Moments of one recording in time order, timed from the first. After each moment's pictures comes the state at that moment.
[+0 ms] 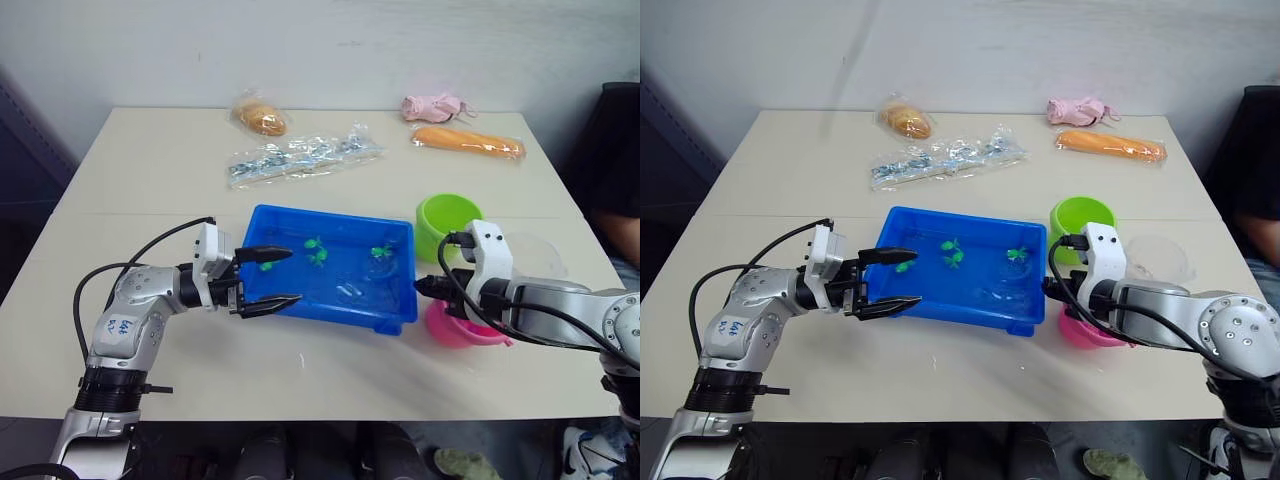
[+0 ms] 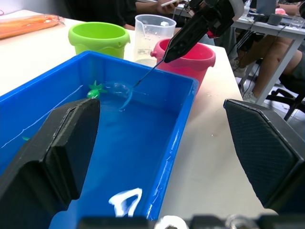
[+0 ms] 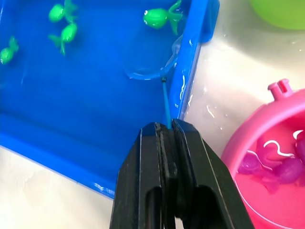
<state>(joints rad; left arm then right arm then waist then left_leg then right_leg) -0.39 0.56 0.04 -0.03 -0.51 0.28 -1.15 -0.41 -0.91 0.02 -0.37 1.95 1.03 -0.75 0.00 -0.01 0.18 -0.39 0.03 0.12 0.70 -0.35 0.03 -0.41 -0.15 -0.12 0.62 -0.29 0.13</state>
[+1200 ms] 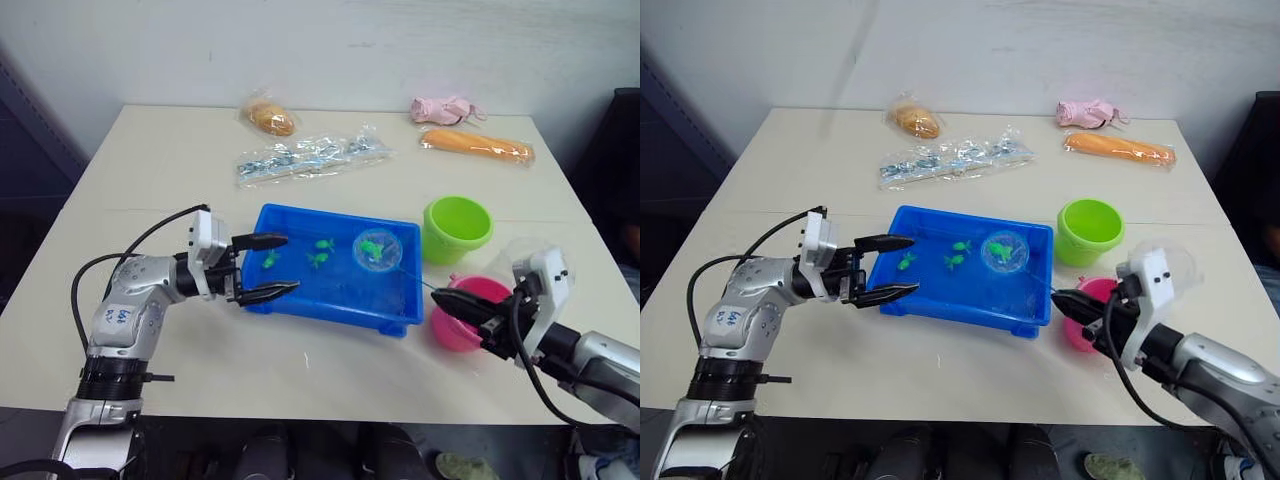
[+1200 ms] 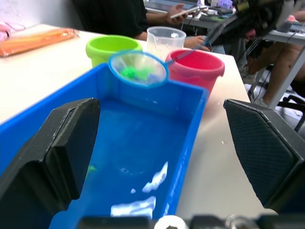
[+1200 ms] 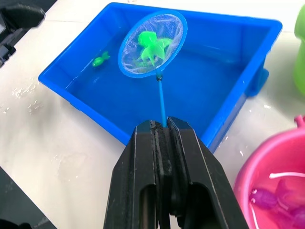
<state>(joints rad) -0.46 0.54 0.06 0.02 -0.52 0.28 -1.15 0.15 -0.86 -0.38 -0.70 1.37 0.82 0.13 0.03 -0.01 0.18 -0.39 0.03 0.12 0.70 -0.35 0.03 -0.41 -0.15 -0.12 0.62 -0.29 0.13</state>
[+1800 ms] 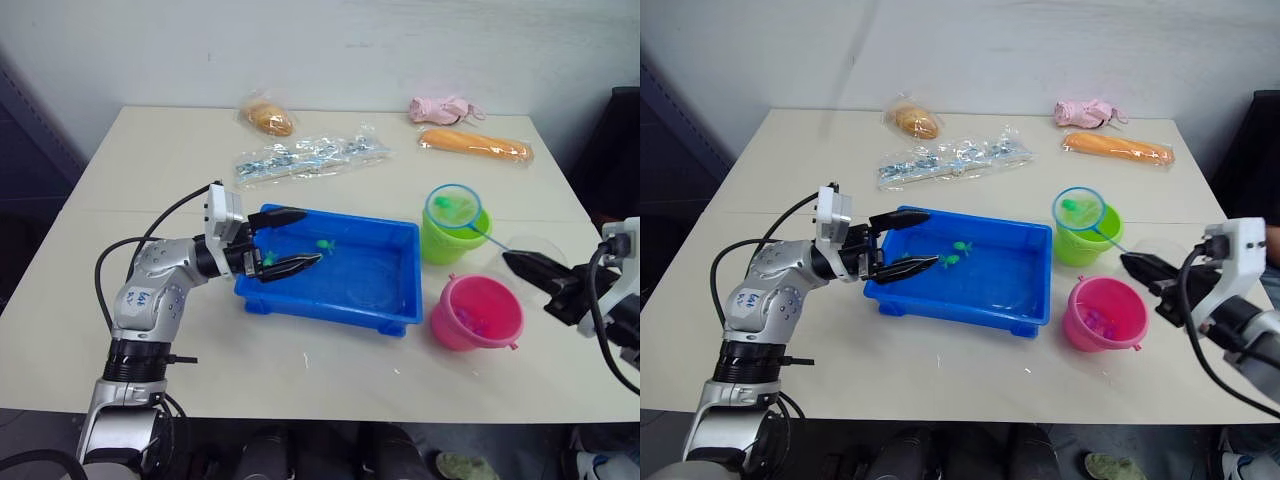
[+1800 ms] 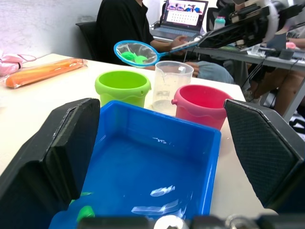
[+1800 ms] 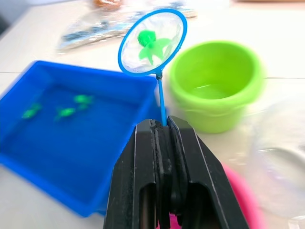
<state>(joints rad) -0.55 0.44 0.06 0.02 -0.53 0.33 -1.07 0.13 -0.97 -0.62 -0.50 1.40 0.82 0.10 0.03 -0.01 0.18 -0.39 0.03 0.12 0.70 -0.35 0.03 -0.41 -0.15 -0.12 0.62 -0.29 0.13</state>
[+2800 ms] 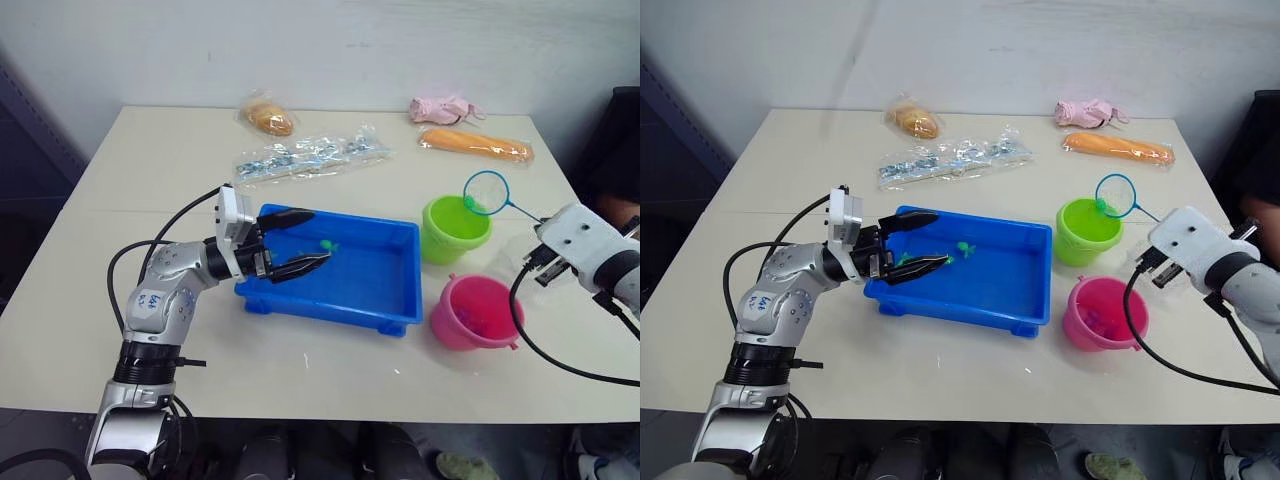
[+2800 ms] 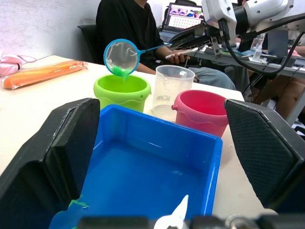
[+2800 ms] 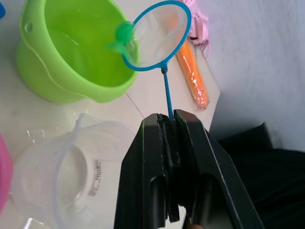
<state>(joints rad) -0.54 0.41 0.03 0.01 -0.52 0.32 -1.03 -0.02 -1.20 -0.18 -0.32 0.11 0.33 0.34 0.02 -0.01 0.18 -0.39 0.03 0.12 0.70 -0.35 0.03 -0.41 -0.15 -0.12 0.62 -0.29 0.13</state>
